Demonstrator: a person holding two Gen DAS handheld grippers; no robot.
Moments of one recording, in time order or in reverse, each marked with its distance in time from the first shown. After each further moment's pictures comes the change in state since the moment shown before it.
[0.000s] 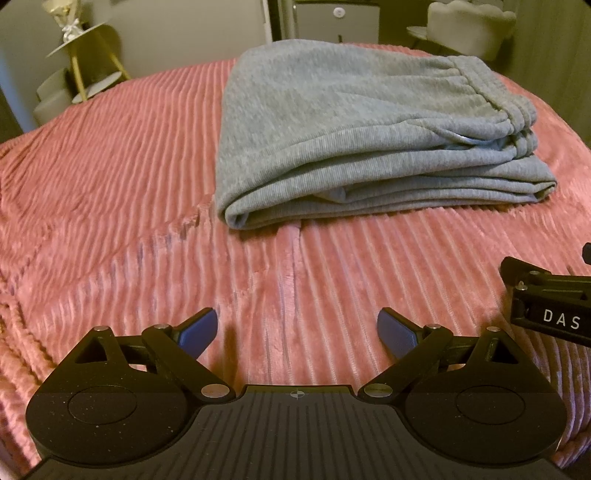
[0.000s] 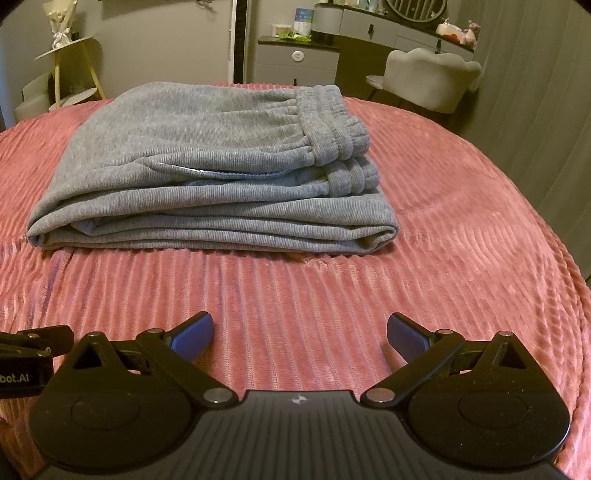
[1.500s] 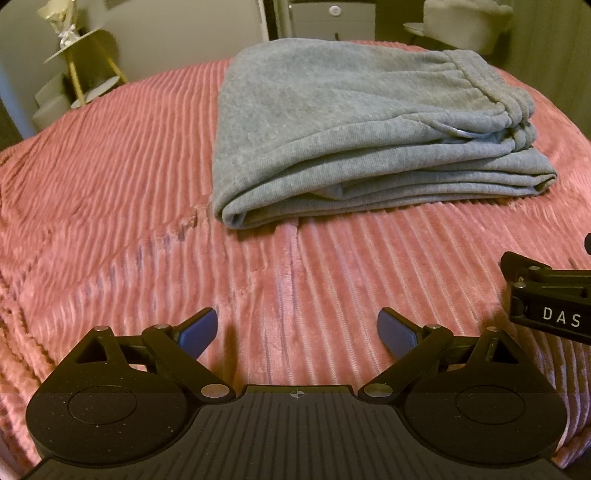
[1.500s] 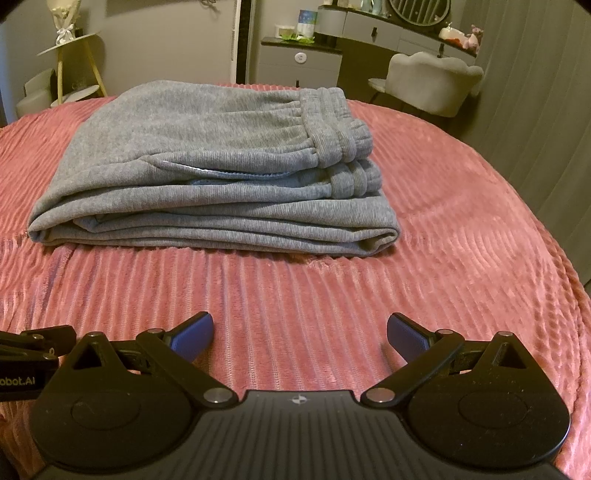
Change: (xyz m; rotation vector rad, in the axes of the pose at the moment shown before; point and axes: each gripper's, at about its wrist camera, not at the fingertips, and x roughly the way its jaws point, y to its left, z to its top) left arm 0.001 -0.004 -0.002 0.024 -0.001 0.010; right arm -0.001 0.001 0.000 -0.016 -0.007 -0.004
